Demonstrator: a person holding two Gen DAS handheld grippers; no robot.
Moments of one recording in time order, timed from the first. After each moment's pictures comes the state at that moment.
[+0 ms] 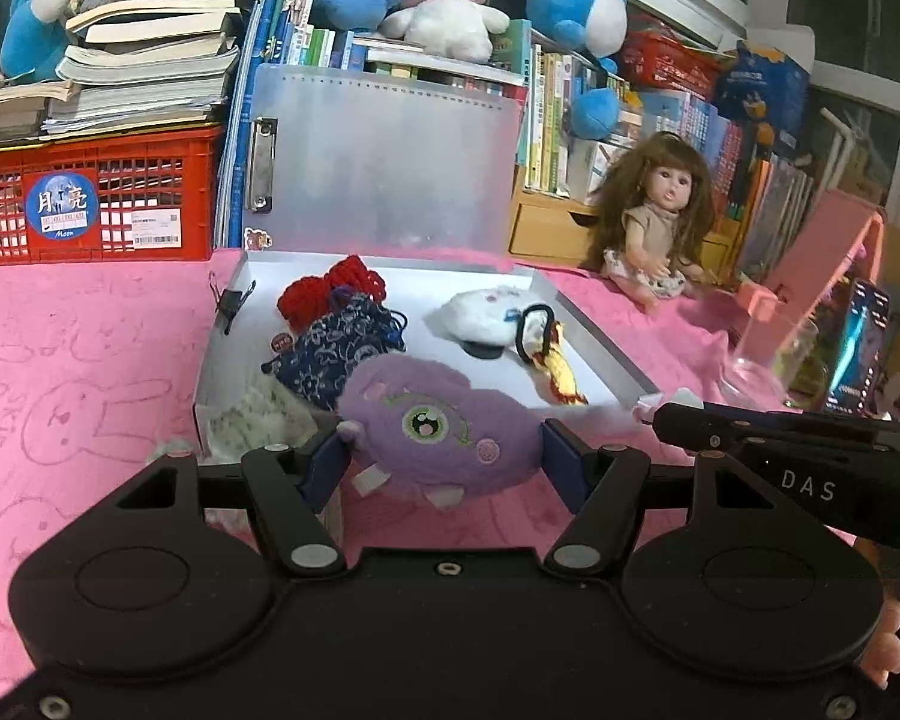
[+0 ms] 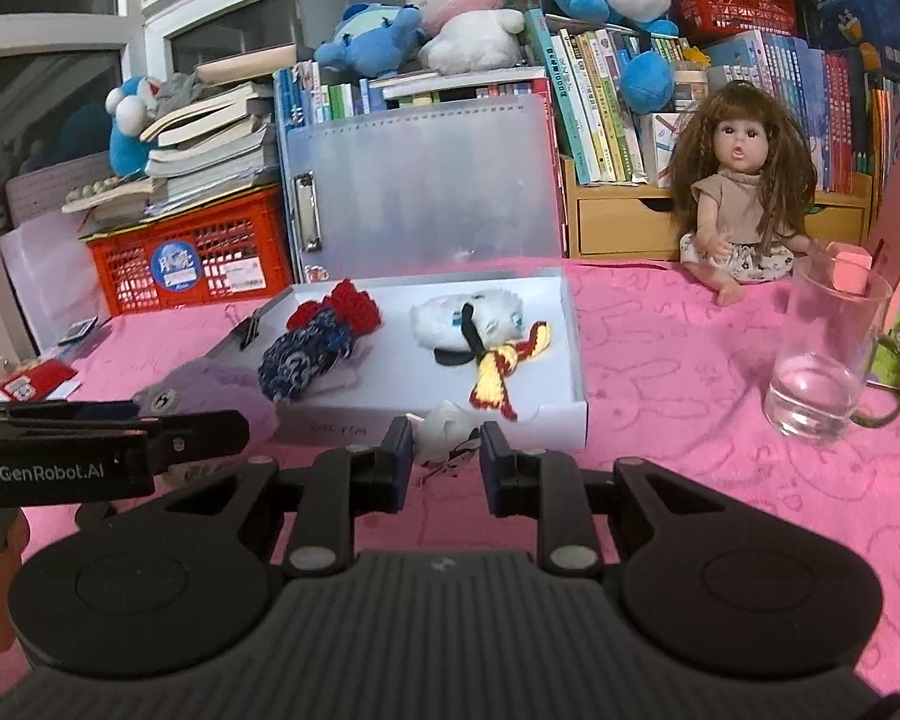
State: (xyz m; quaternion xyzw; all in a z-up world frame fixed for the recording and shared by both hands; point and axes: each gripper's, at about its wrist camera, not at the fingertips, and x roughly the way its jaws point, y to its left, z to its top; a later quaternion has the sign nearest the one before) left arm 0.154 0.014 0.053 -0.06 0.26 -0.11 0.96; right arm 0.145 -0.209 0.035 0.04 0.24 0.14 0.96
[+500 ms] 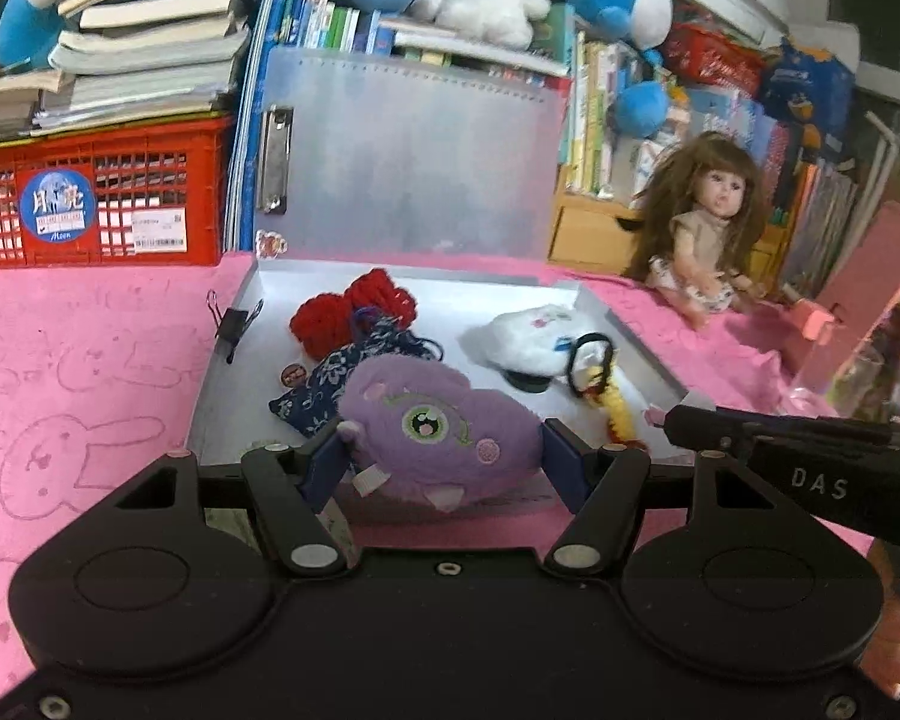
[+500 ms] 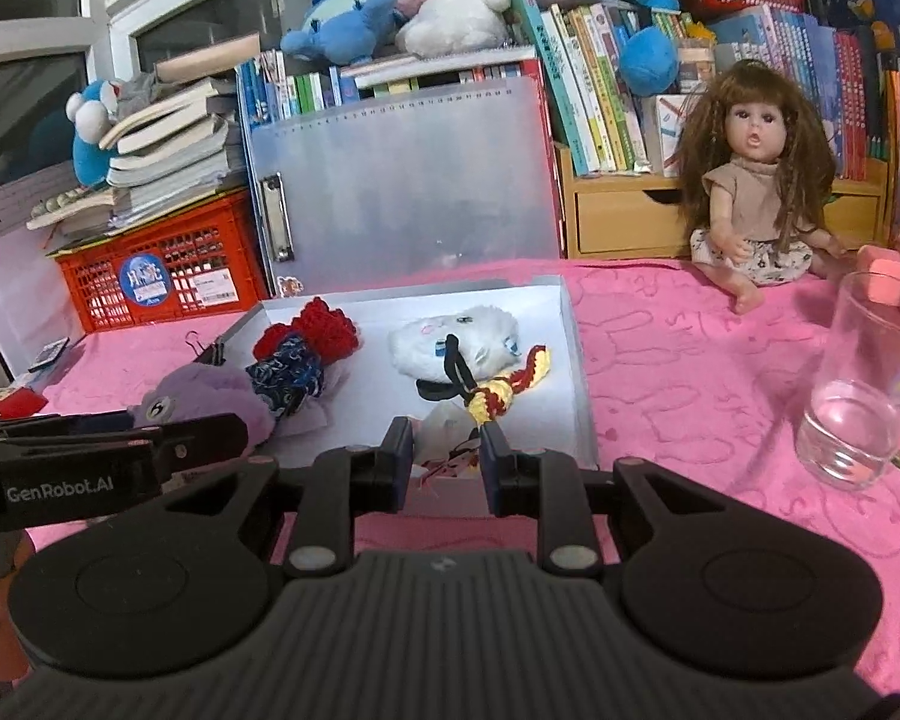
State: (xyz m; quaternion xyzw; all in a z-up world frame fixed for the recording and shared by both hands) left arm 0.217 0.012 0.042 -0.06 0.28 -0.08 0.96; right arm 0.203 -0.202 0.030 0.05 0.26 0.14 0.96
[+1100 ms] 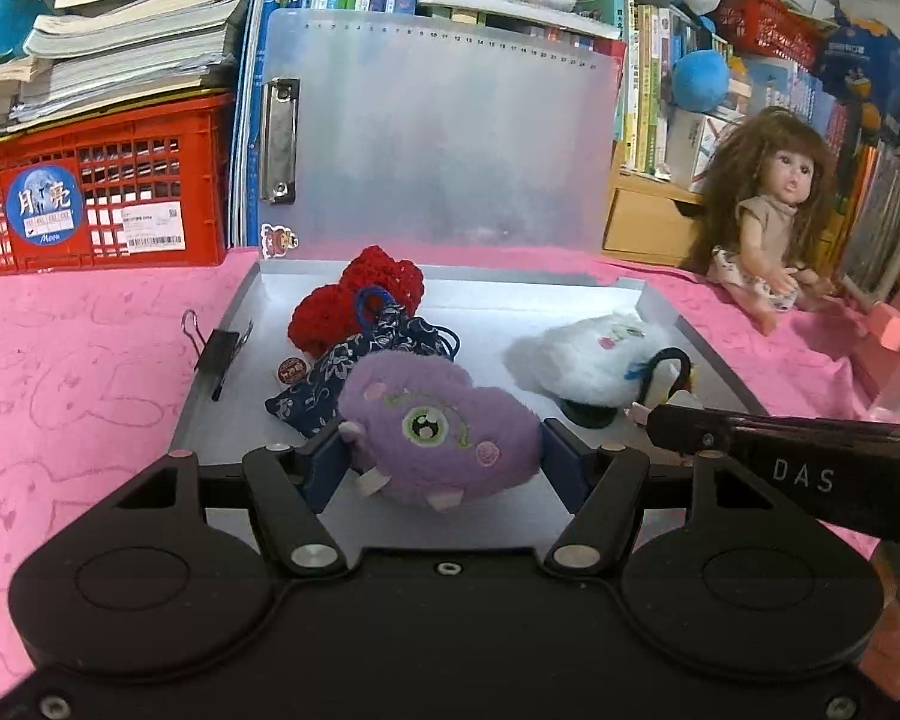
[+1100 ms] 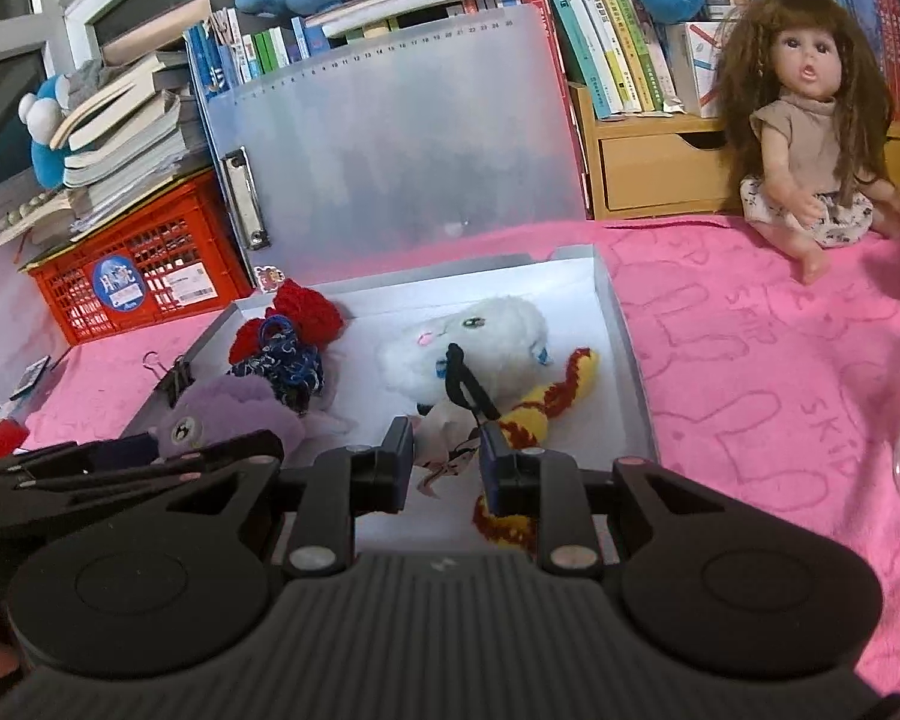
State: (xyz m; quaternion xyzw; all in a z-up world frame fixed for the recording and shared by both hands) left arm 0.284 -0.001 0.026 -0.04 0.30 -0.04 0.95; right arm 0.277 -0.188 0.014 0.07 0.31 0.14 0.94
